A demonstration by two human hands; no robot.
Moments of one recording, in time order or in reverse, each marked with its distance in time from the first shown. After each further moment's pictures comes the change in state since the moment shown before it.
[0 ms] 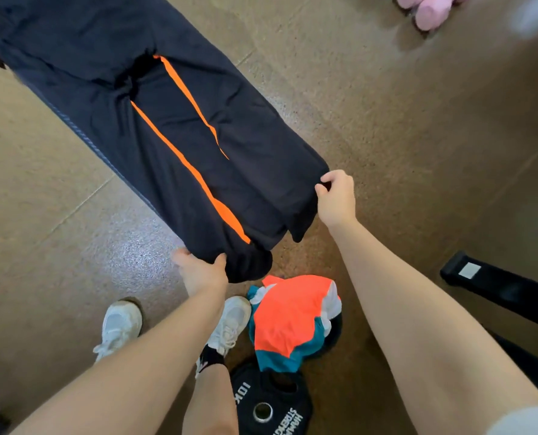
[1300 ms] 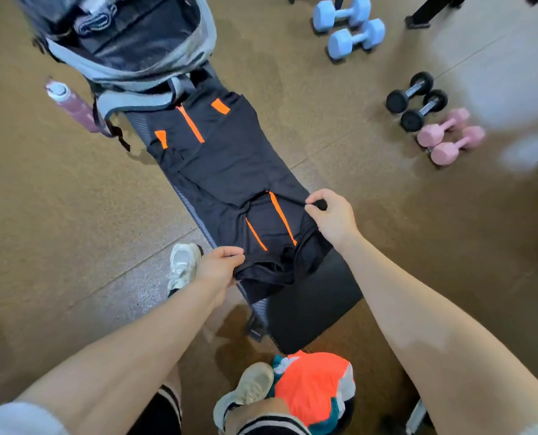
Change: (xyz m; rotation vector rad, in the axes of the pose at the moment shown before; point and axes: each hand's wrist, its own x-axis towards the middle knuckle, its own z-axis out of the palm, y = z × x) left_hand 0.039 0.198 -0.162 -0.298 -0.411 -0.016; right_hand -0.024 -0.275 0.004 -0.052 -0.203 -0.352
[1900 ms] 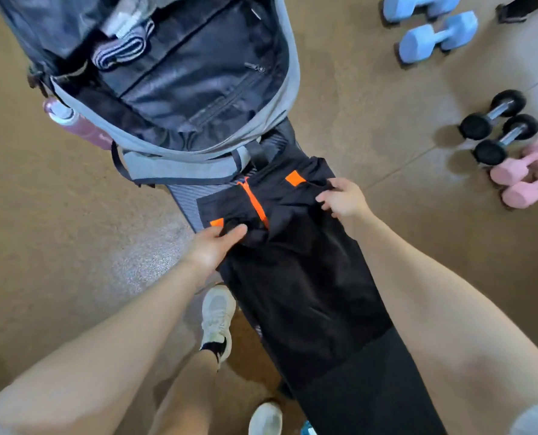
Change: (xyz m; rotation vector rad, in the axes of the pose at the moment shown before) left_hand 0.248 0.219 -0.112 0.319 -0.005 -0.008; right_hand 0.294 -0.134 0.138 0.177 -0.137 0.352
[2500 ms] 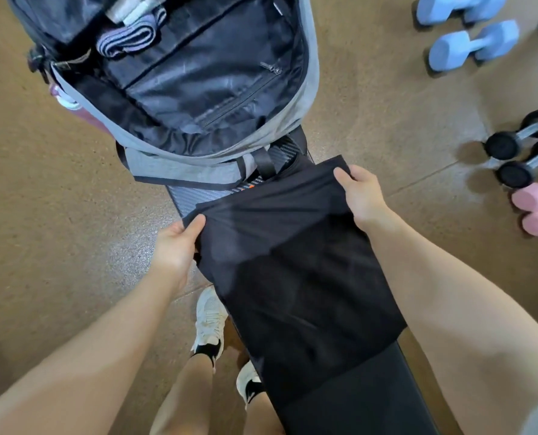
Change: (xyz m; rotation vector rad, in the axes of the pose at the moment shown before) left_hand 0.019 0.000 -0.019 -0.492 0.230 0.083; right_hand 0.051 -0.012 -0.005 0.215 0.000 -0.135
